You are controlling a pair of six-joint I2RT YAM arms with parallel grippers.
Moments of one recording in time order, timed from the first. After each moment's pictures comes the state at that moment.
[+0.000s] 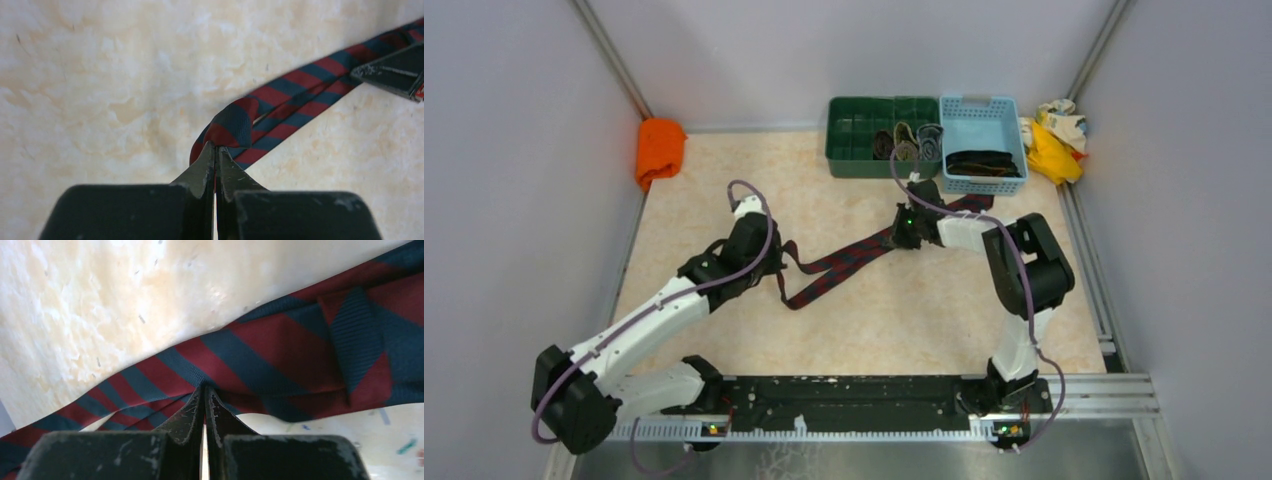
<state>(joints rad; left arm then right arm) -0.67 1.03 0.76 -0.47 -0.38 -0.64 0.42 1.84 1.02 -0.09 -0.21 0.66</state>
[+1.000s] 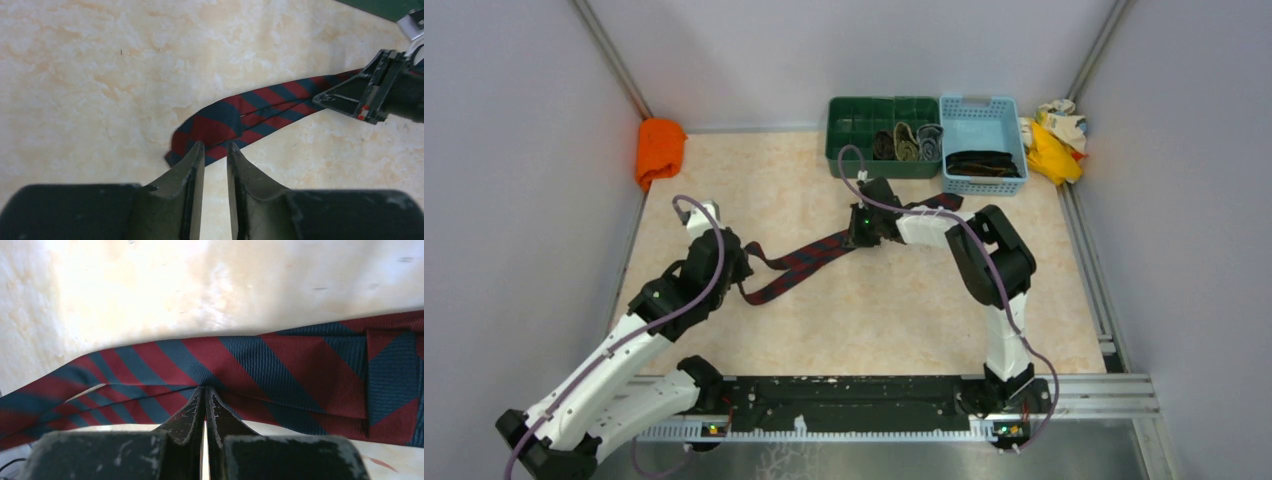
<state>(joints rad) -0.67 0.79 0.82 -0.68 -0.60 -0.67 0.60 2.01 1.25 -0.10 -0.21 0.62</state>
